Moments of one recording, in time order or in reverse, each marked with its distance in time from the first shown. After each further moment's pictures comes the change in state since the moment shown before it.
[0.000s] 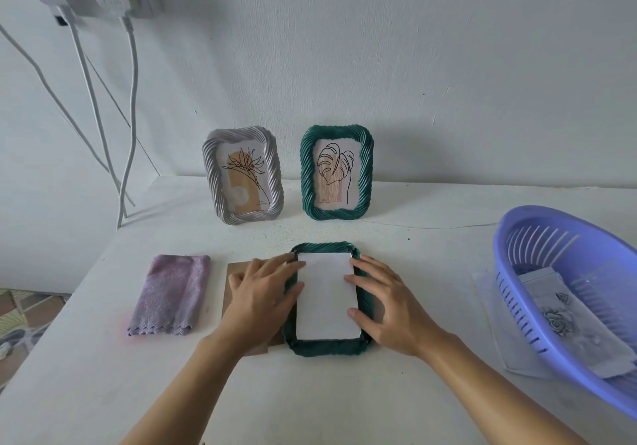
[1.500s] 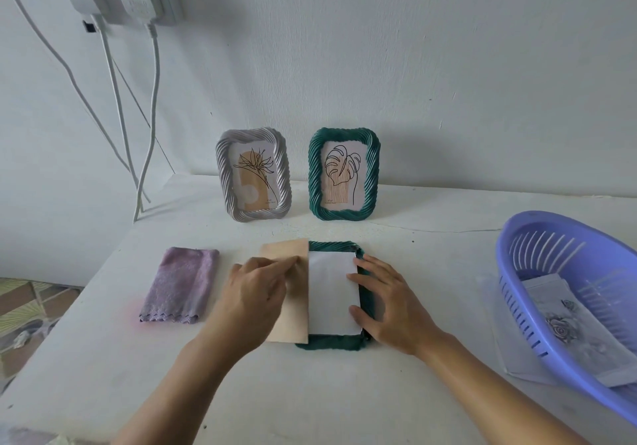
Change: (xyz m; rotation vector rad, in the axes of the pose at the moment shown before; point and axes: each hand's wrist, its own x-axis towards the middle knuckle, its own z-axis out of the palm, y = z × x) left_hand -0.031 0.029 -0.042 -0.155 0.140 -0.060; right_hand 0.000 0.004 0.003 -0.044 0.010 -0.011
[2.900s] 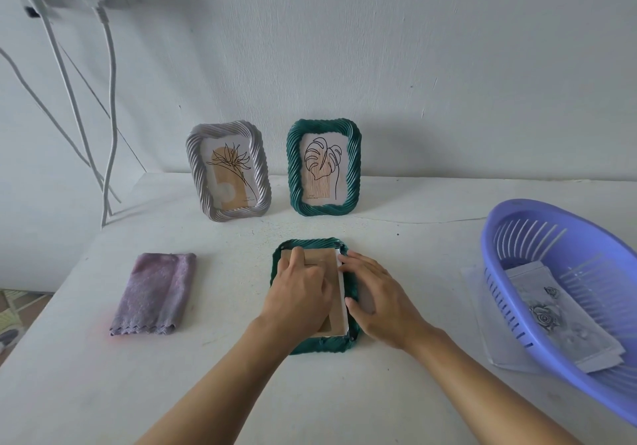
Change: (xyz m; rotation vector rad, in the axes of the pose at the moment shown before) left_hand 0.038 0.055 0.062 0.223 -0.203 0.019; right_hand 0.003 0.001 -0.005 0.109 0.010 0.034
